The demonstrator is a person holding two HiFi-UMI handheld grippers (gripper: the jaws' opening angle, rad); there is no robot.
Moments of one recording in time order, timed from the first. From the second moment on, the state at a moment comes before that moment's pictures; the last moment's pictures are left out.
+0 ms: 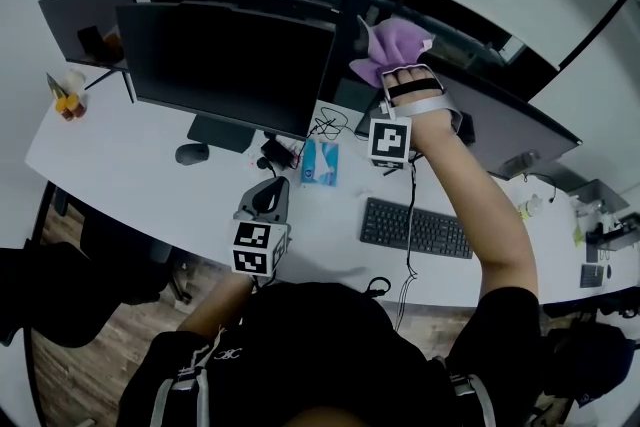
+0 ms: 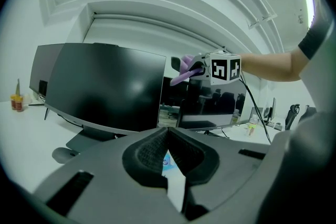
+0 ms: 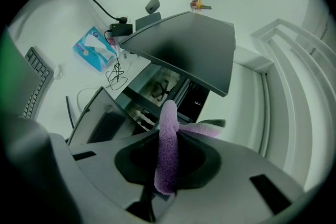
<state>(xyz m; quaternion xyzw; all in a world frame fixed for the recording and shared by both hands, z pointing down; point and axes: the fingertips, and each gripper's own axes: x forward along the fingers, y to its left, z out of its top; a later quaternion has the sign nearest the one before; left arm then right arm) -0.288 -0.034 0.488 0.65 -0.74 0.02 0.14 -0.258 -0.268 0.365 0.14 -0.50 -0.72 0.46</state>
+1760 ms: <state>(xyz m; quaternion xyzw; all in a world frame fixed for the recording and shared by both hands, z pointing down) -0.334 -0.038 0.514 0.68 -0.71 0.04 0.16 -0.279 -0.279 0.519 0.20 -0.56 -0.59 0.55</state>
